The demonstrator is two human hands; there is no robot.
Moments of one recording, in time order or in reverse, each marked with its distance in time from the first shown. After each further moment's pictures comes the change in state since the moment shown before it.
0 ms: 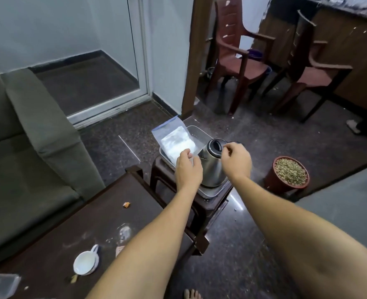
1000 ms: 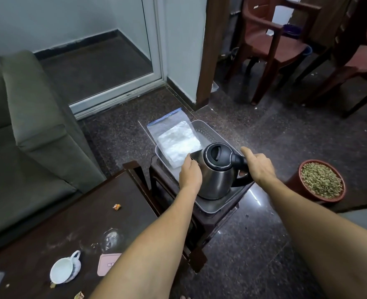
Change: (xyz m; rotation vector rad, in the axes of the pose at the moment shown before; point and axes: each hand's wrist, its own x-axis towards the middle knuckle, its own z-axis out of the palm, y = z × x) left_hand 0.088 -0.046 0.090 -0.175 0.007 -0.361; right_hand 0.123 0.106 0.030 0.095 -0.466 0.266
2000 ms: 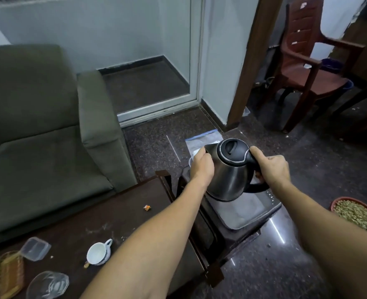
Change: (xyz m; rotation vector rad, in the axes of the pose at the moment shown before) left_hand -0.037 0.076 -0.075 -0.065 0.077 0.141; right_hand -0.040 -0.085 0.009 0.124 0.078 -0.236
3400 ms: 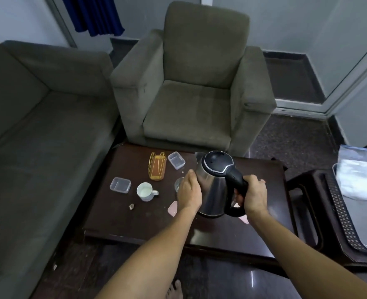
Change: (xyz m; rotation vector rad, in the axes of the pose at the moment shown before) left_hand -0.241 -0.232 -0.396 -0.061 0.716 -0.220; right_hand -0.406 -0.078 0.293 0.228 -0.641 -0.061
